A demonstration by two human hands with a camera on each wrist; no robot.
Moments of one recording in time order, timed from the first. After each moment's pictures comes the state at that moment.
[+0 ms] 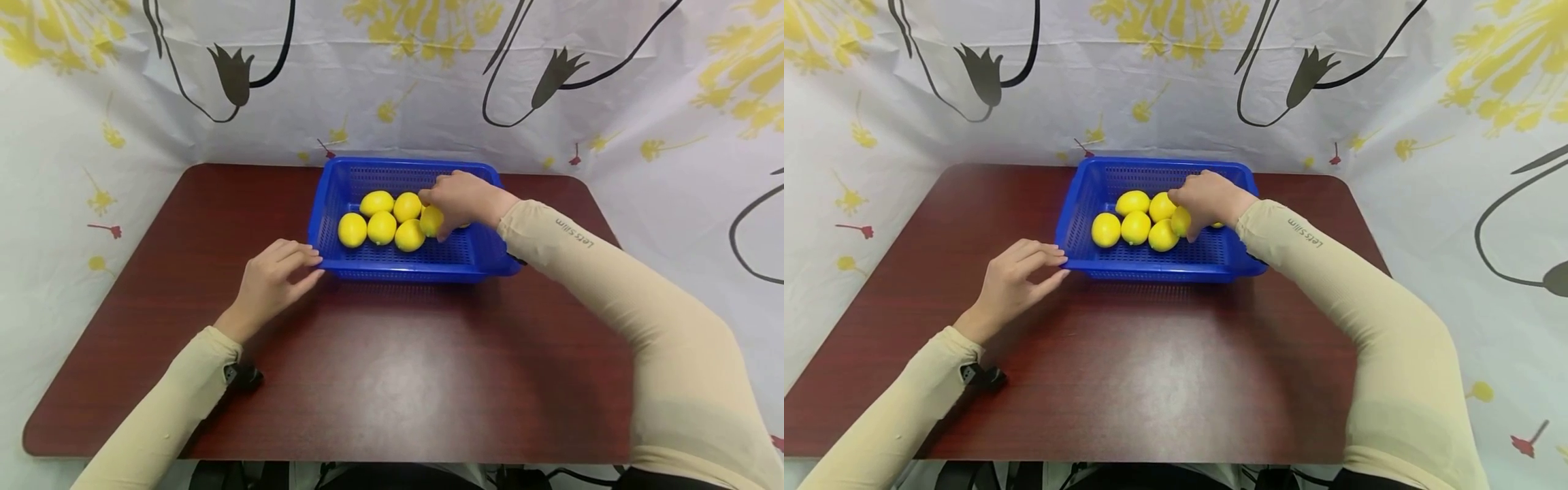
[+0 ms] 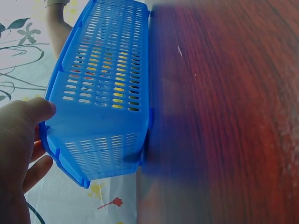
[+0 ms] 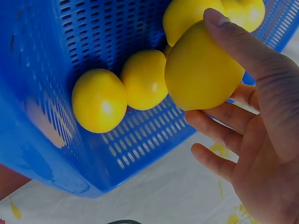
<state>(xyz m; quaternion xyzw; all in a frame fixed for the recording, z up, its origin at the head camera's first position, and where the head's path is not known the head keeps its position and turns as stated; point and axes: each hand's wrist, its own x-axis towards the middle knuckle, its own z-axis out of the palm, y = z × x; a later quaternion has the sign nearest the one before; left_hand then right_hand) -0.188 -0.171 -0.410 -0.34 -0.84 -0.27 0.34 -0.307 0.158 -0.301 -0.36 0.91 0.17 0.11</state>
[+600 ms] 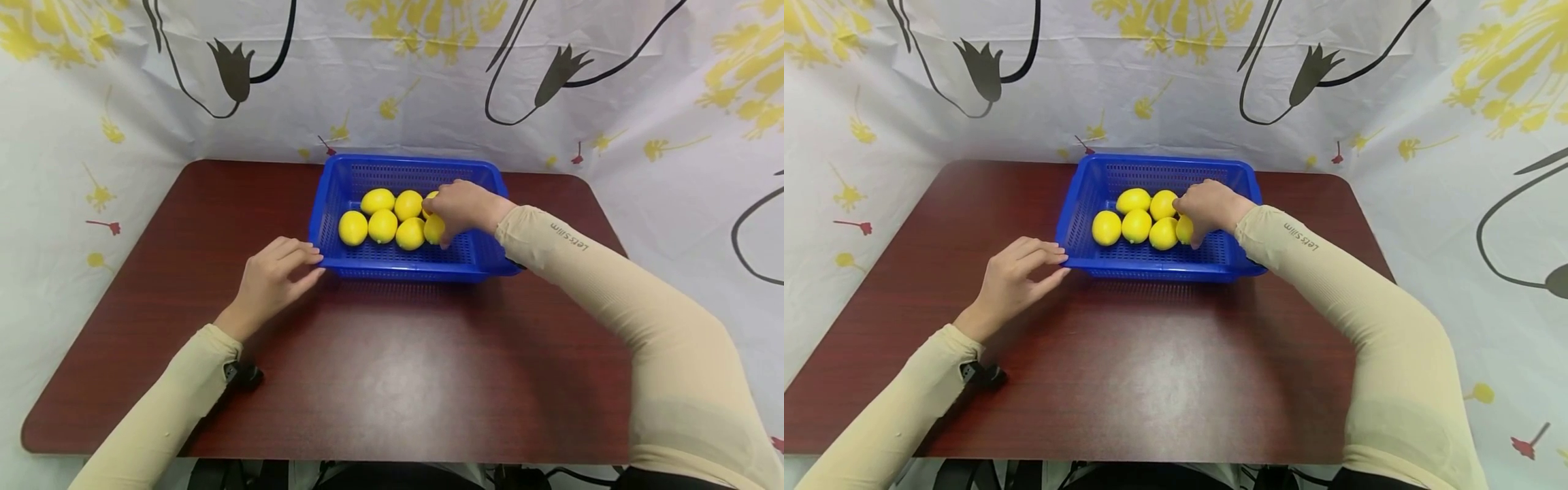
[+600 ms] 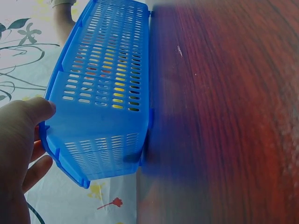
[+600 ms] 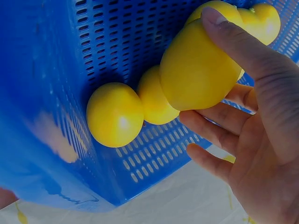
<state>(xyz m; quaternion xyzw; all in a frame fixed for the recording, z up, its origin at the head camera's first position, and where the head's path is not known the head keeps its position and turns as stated) -0.189 -0.171 -0.411 -0.33 -0.84 -0.27 0.33 -0.308 0.156 -0.319 -0.34 0.91 0.19 0.14</state>
